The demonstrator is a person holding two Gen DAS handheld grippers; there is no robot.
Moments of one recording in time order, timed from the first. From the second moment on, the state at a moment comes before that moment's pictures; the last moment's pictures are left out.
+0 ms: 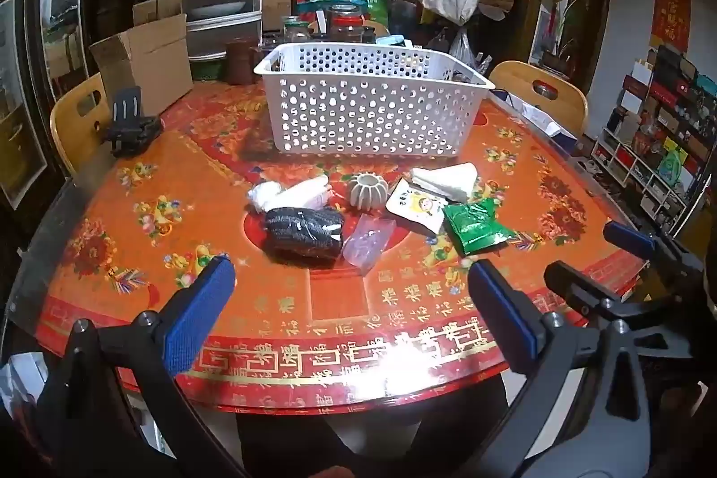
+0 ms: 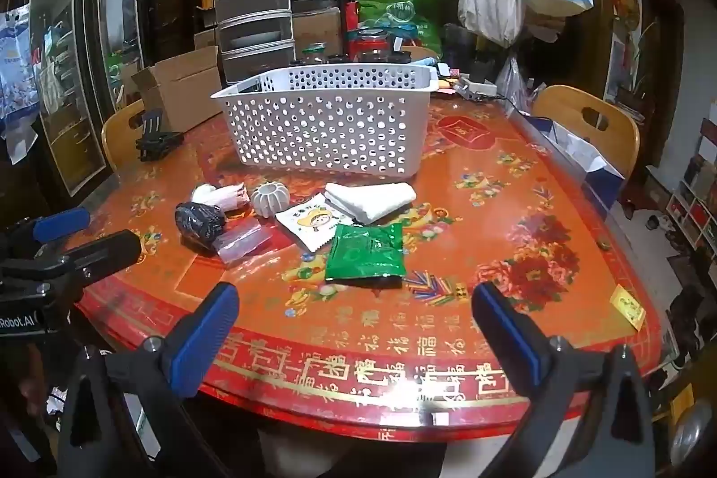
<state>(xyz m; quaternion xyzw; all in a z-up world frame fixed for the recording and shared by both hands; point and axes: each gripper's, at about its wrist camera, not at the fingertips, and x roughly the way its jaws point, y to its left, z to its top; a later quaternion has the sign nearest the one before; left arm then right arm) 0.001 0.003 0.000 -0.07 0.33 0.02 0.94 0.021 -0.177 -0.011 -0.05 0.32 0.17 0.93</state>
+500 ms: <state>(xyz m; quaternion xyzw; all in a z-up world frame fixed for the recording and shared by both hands) -0.002 -0.004 0.004 -0.04 0.32 0.05 0.94 0.020 -0.175 -0.016 -0.04 0.33 0.17 0.93</state>
